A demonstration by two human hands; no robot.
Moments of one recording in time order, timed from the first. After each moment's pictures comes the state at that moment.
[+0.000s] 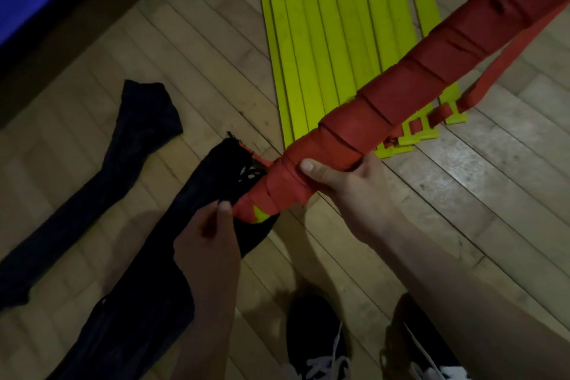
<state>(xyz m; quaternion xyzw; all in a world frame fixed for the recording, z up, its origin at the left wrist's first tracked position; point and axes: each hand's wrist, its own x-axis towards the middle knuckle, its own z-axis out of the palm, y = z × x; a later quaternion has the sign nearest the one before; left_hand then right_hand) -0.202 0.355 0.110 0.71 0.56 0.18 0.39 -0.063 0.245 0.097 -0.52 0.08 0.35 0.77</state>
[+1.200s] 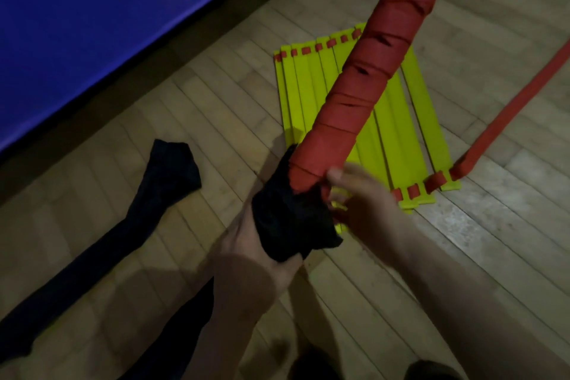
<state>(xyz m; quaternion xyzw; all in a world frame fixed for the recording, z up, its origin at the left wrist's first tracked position) -0.150 0.370 0.156 0.87 0.33 0.06 0.35 -0.007 0.254 0.152 -0.54 -0.04 0.46 0.70</state>
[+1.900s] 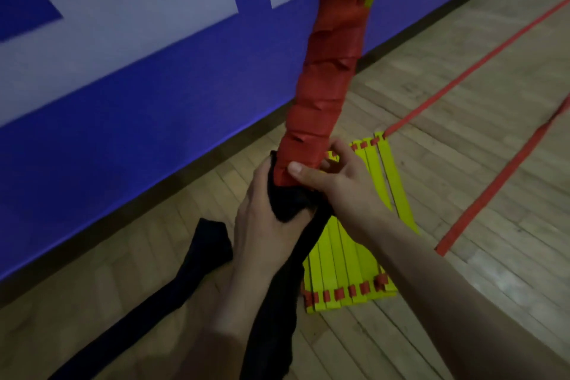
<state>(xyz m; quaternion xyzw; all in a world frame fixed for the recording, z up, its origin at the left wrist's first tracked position) -0.061 0.395 0.362 0.85 0.27 0.26 0.38 0.037 0.314 0.383 -0.52 -0.17 0.31 0.78</state>
